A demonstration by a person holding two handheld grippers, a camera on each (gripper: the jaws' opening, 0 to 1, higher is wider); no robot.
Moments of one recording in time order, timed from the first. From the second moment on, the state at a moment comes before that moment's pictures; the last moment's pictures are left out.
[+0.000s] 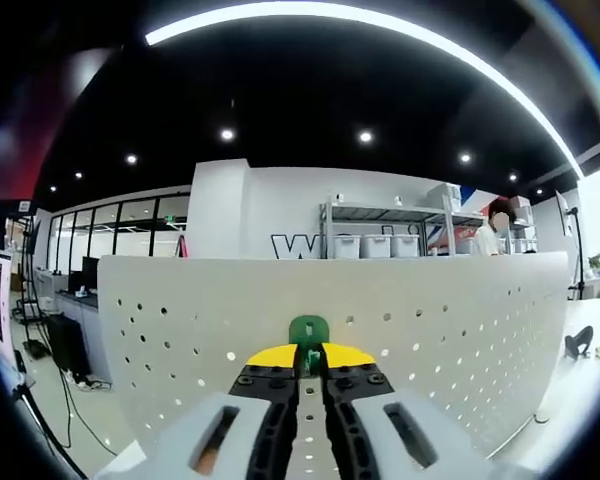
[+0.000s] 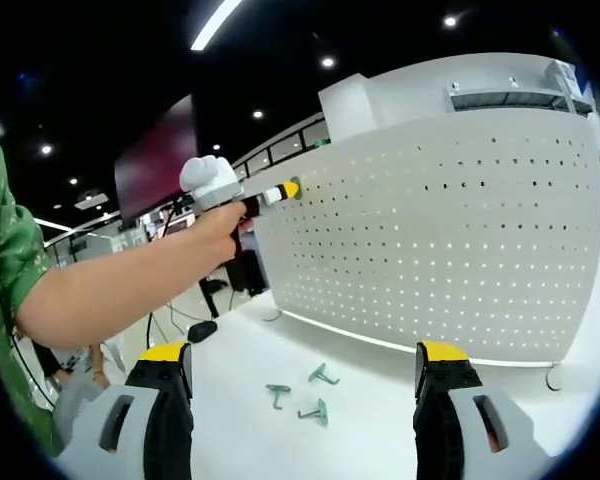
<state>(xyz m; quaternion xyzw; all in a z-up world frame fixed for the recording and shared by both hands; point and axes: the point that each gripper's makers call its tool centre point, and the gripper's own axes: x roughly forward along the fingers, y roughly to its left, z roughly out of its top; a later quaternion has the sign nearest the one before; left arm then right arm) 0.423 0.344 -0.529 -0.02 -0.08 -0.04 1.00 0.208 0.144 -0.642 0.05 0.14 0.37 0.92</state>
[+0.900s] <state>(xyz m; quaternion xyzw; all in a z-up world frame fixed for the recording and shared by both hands) 0.414 0.339 -0.537 -0.03 -0.06 -0.06 1.00 0.206 0.149 -0.639 0.05 0.13 0.38 0.91</state>
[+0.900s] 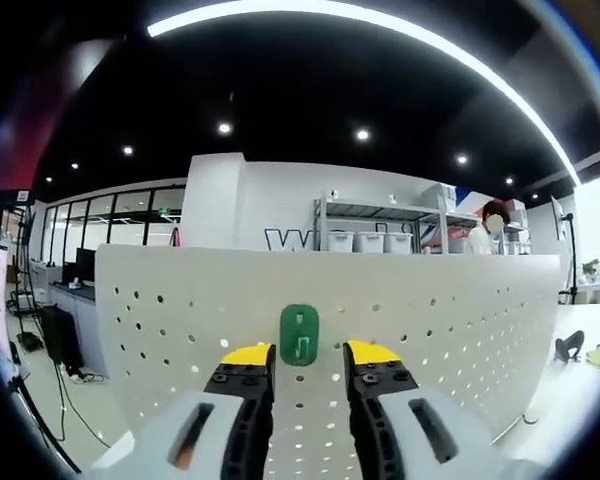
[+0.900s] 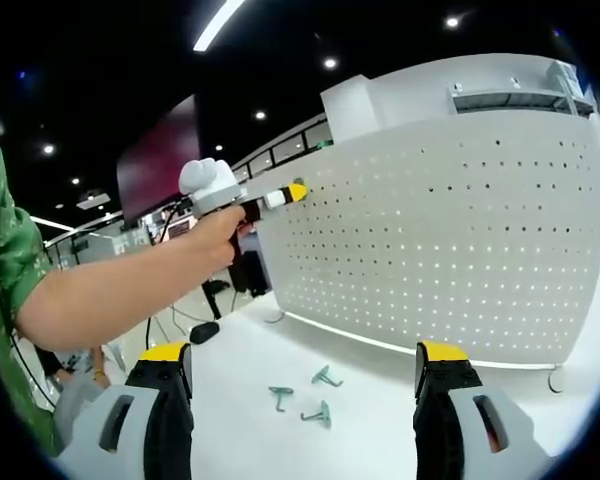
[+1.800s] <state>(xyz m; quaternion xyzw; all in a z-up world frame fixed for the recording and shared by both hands) 0.393 0.331 -0.595 -0.03 0.03 -0.07 1.00 0.201 0.154 -0.637 0.05 0.13 0.38 0.91</state>
